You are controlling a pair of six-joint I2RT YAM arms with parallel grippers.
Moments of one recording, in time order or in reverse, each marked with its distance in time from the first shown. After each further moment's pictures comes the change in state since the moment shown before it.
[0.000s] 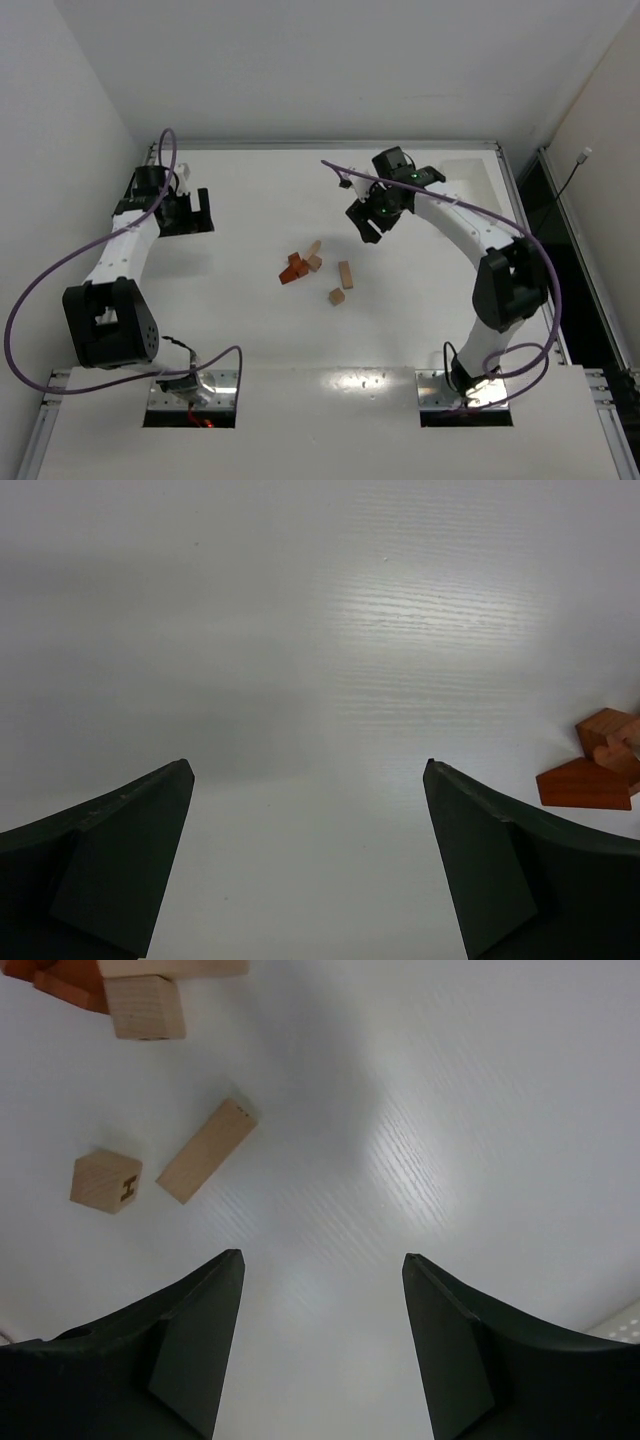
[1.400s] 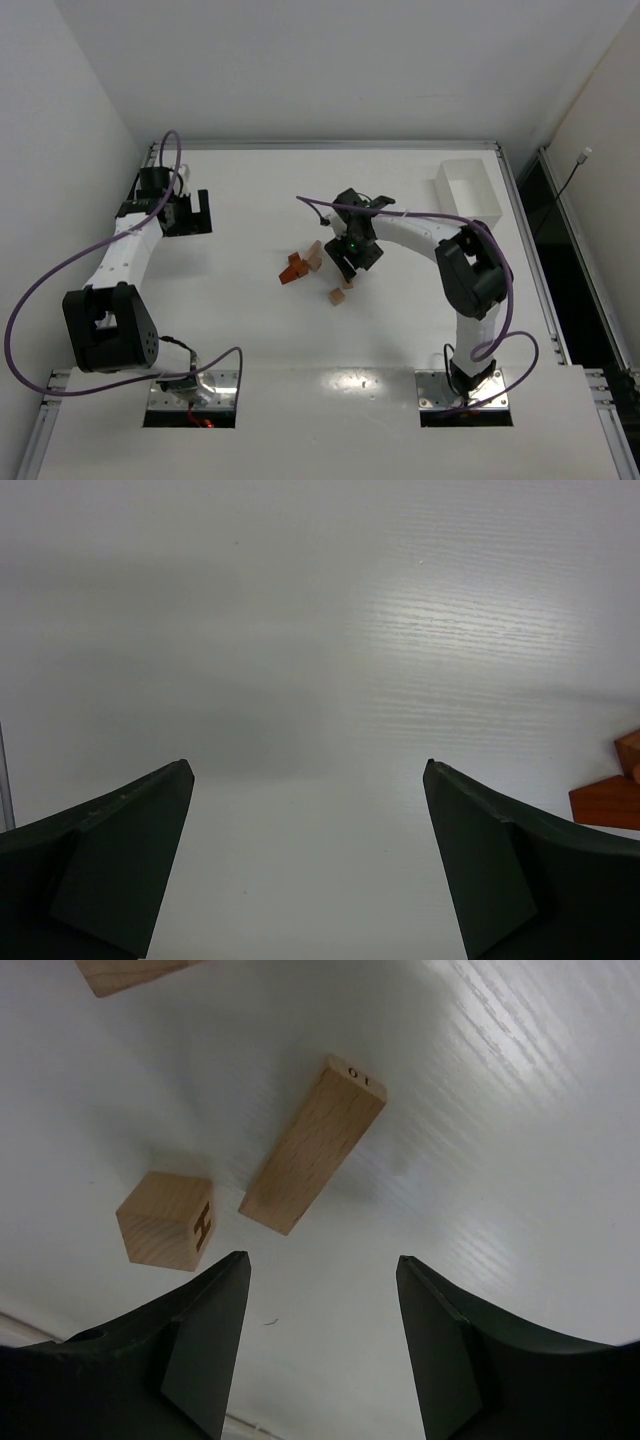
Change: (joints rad) left arm -0.033 -0.037 -0.026 0.016 -0.113 -0.003; right arm 0.198 0.194 -0.111 0.021 0.145 0.398
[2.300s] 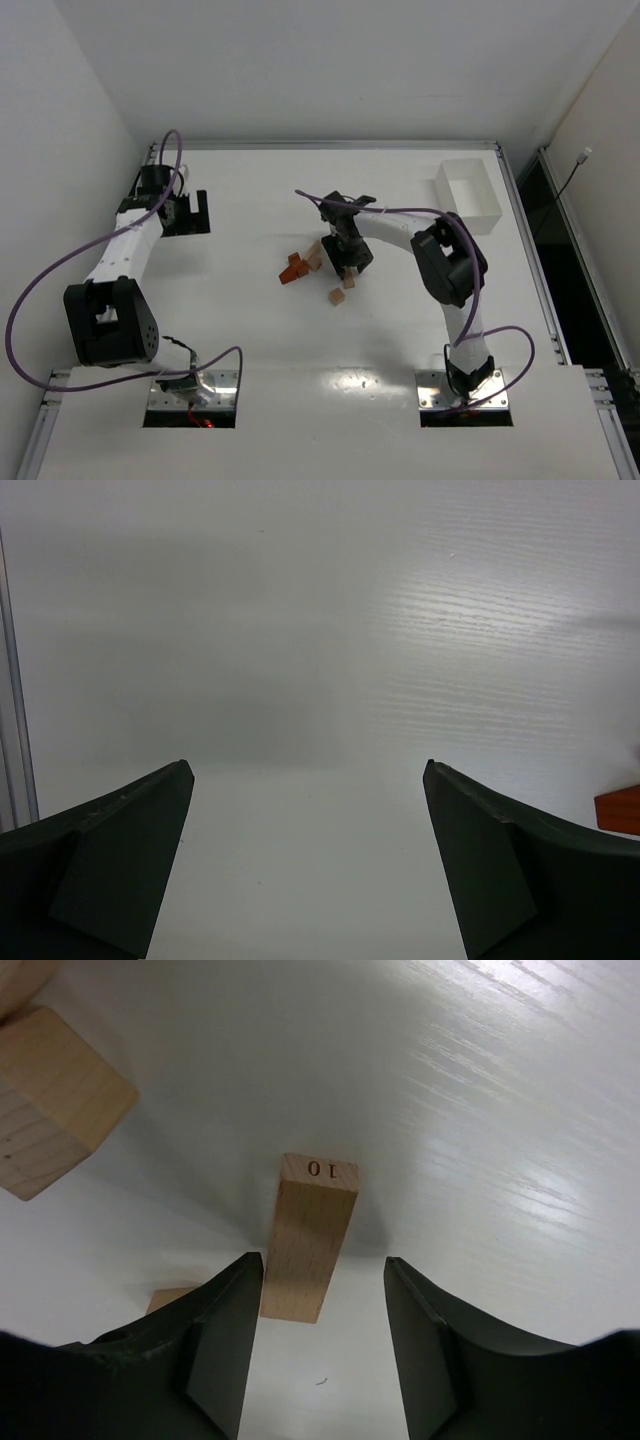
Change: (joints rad) left arm 0.000 0.025 0.024 -0.033 -0.051 0.008; right arm 0.028 0.158 0.118 -0.023 0.118 0.303
